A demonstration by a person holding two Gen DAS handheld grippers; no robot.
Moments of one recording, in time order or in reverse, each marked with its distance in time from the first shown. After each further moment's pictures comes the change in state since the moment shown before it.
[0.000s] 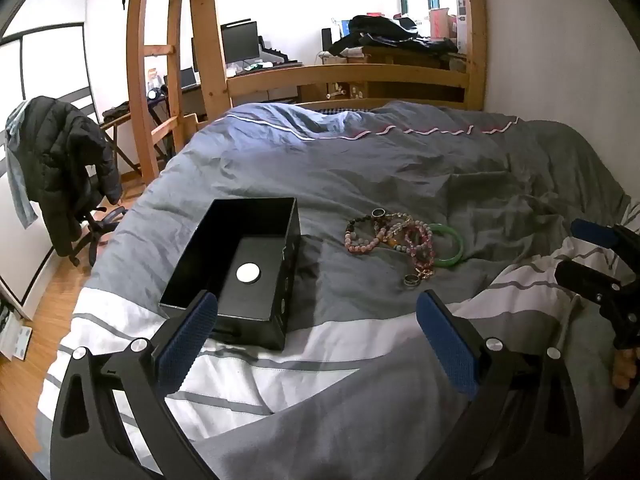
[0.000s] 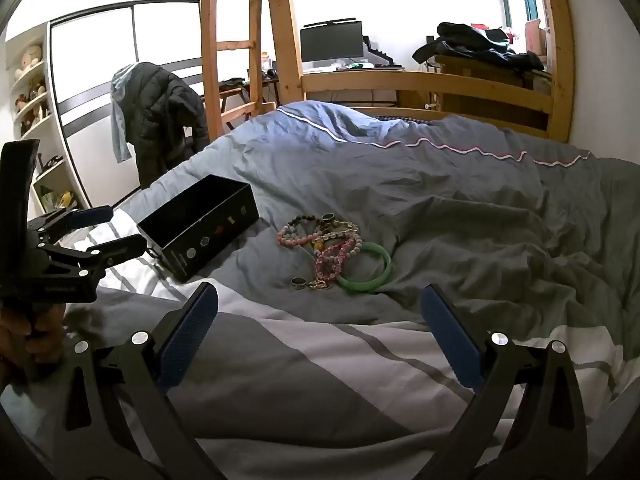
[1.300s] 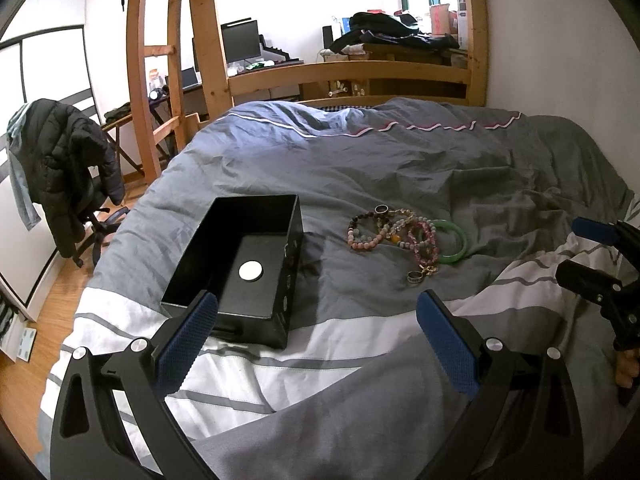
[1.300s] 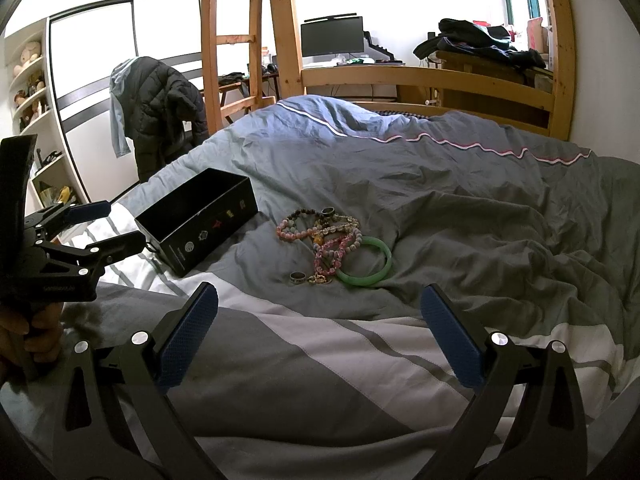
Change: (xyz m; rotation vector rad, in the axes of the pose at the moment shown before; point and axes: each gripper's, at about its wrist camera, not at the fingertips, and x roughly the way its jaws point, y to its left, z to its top) left arm 0.001 0.001 -0.001 0.018 0.005 0.018; right arm 0.003 0.001 -0.001 -0.007 0.017 -0.007
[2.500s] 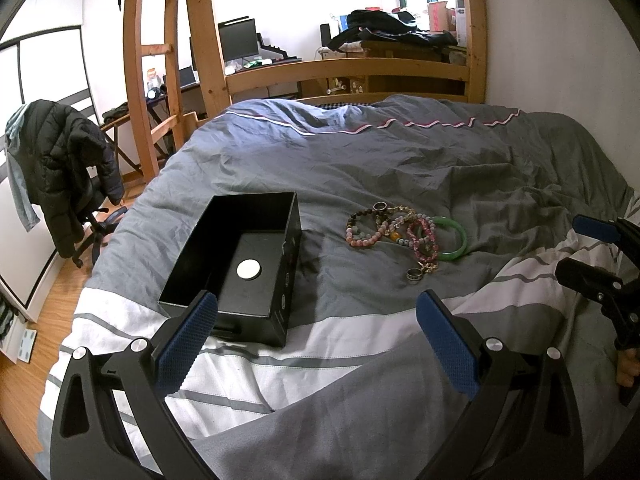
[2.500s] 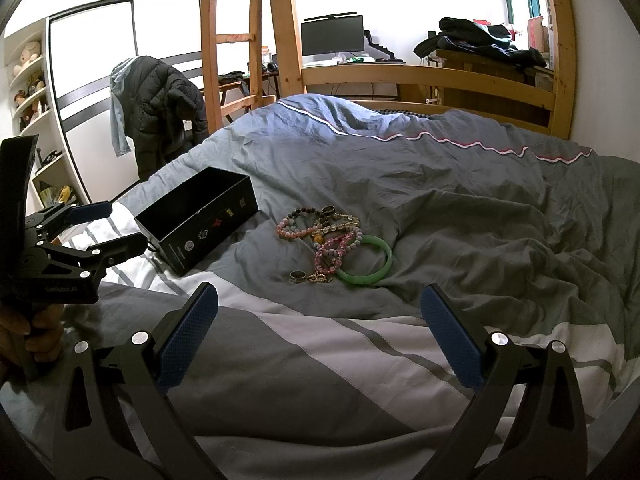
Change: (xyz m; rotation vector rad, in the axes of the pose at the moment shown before) left arm 0.001 0.000 0.000 0.002 0.004 0.001; right arm 0.002 0.001 -0.001 0.001 0.005 0.000
